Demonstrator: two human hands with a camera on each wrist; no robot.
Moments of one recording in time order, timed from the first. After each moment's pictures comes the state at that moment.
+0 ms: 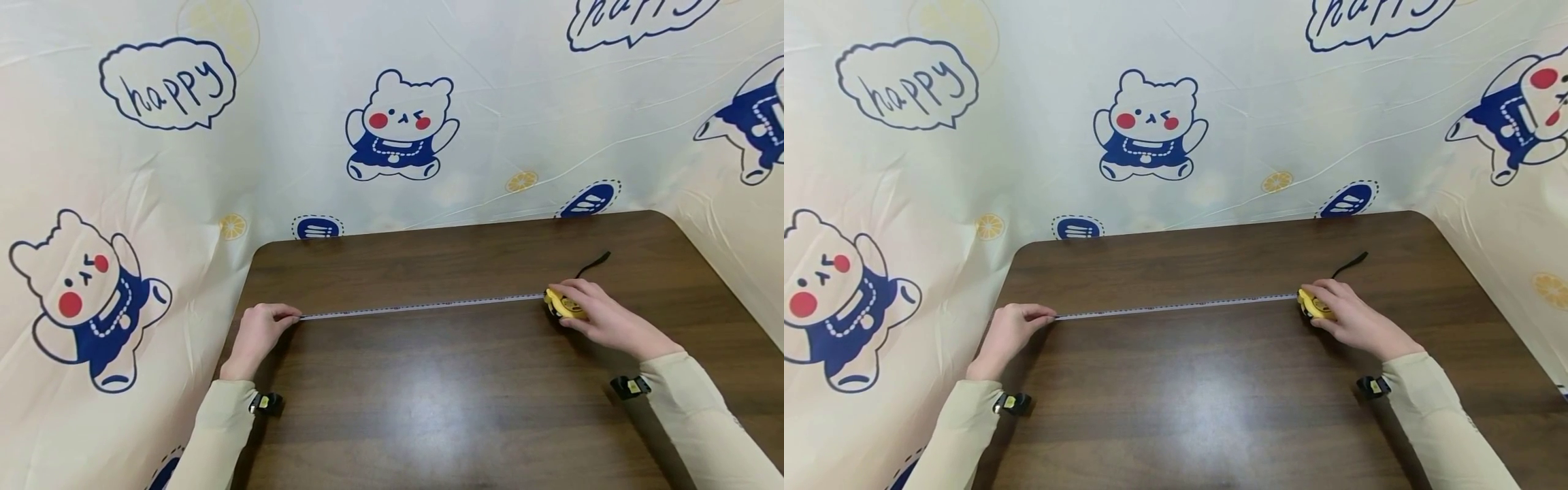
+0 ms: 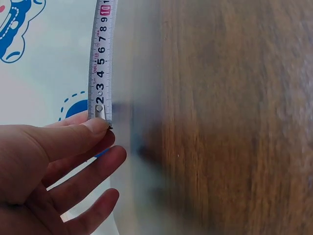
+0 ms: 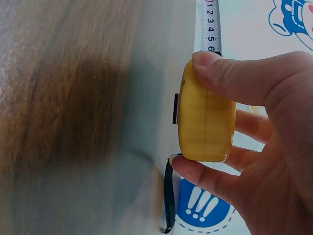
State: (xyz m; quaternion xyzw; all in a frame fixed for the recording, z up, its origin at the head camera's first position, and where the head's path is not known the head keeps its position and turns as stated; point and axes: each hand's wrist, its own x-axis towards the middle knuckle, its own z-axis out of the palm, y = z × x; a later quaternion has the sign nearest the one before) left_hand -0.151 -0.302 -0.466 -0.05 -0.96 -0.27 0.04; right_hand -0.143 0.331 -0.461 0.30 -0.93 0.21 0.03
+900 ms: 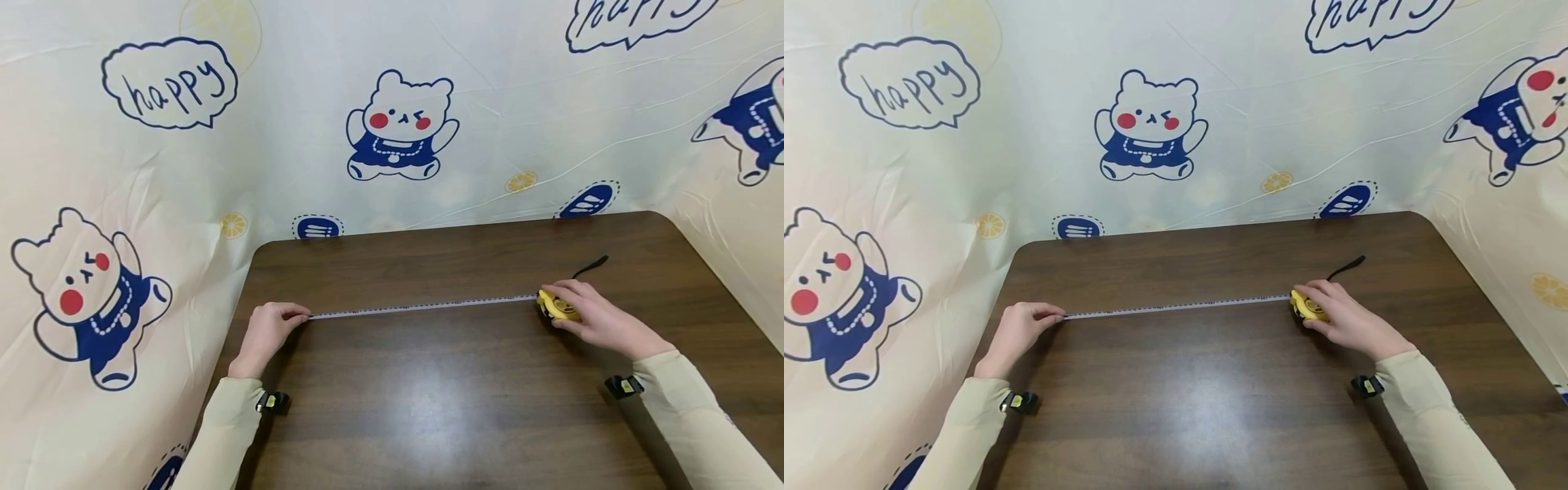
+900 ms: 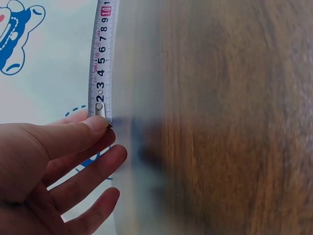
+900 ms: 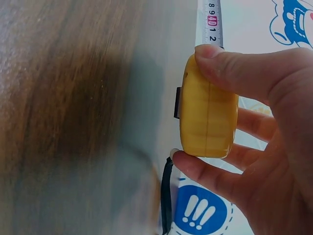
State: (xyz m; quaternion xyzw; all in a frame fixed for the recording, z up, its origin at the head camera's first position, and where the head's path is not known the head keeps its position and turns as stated) left_hand -0.152 -0.288 -0.469 -0.06 -0.96 -0.28 0.03; right_hand -0.142 0.323 -0.462 0.32 -0.93 0.19 0.04
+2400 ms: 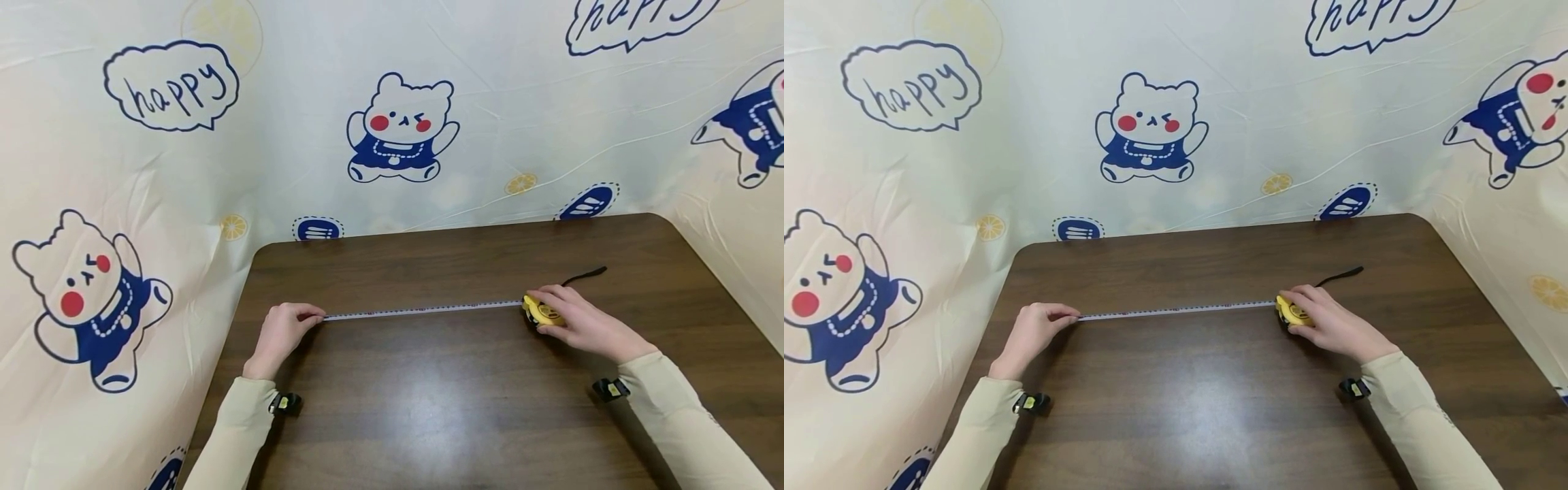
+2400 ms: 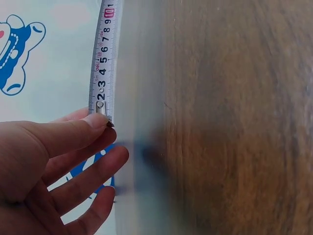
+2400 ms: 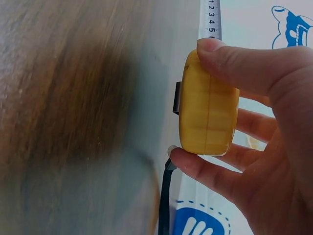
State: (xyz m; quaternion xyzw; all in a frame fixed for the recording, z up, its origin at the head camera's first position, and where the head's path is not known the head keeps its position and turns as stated) left_hand -0.153 -0.261 -0.468 -0.07 -0.96 -0.29 0.03; right_hand -0.144 0.300 -0.464 0.32 -0.93 0.19 0.01
